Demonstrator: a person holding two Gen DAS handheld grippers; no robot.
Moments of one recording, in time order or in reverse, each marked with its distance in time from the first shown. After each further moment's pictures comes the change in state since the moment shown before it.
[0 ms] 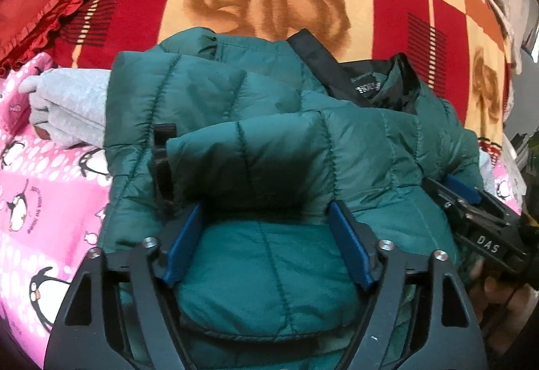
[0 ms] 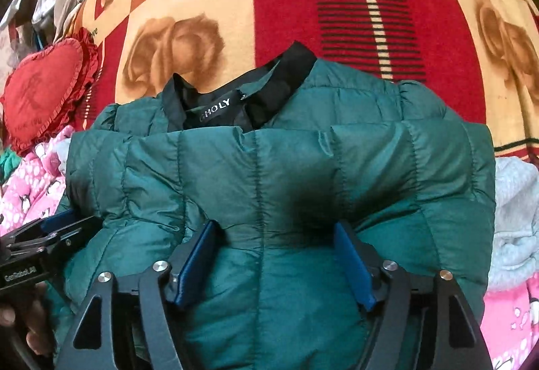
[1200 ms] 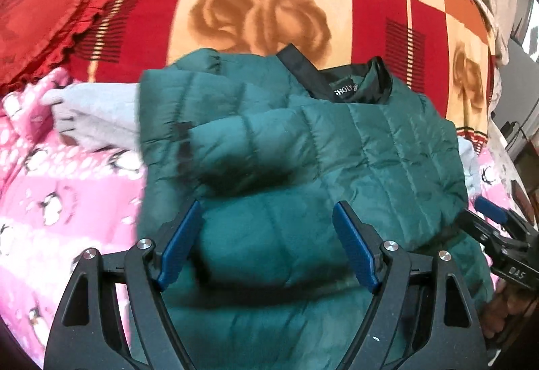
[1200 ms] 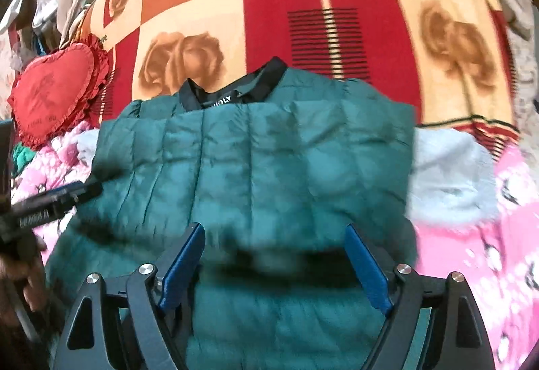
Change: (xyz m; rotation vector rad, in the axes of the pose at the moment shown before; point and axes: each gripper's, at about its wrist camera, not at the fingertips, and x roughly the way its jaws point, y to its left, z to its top) left arm -0.064 0.002 -0.009 0.042 0.006 0.013; right arm -0.114 -0.004 -0.049 0.026 0.014 -0.049
